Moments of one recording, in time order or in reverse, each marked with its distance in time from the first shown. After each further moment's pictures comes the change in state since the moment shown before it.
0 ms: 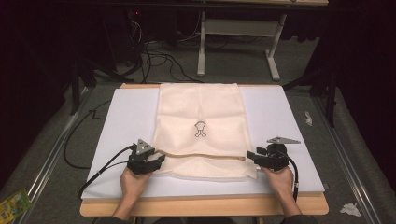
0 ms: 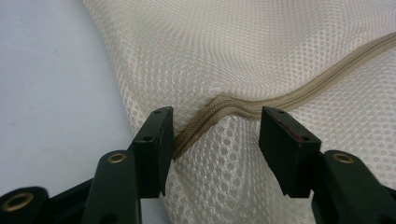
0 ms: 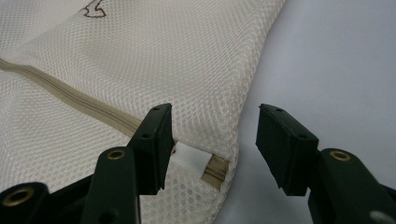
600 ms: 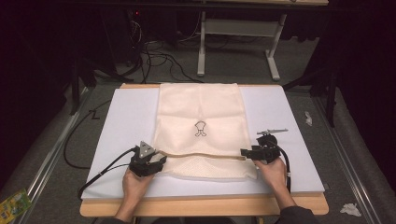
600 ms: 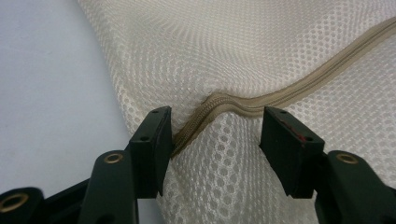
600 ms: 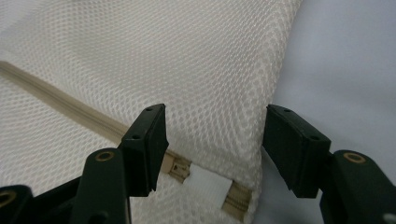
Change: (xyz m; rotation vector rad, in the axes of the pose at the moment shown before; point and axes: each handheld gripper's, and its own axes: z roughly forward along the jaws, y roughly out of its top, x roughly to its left) left arm -0.006 -0.006 0.004 -0.012 0.025 0.044; right arm 0.011 0.030 0.024 0.181 -0.024 0.041
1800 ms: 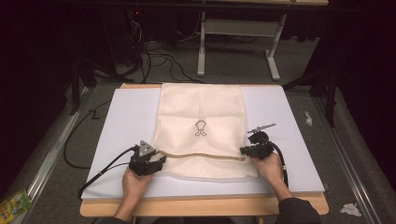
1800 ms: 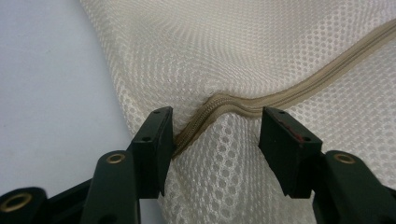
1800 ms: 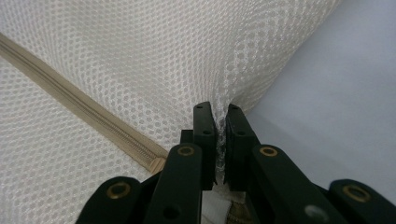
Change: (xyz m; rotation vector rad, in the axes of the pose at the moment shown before) left arm 0.003 0.003 -0.001 0.011 -0.016 -0.012; right arm 0.010 0.013 0.010 0.094 0.017 -0.141
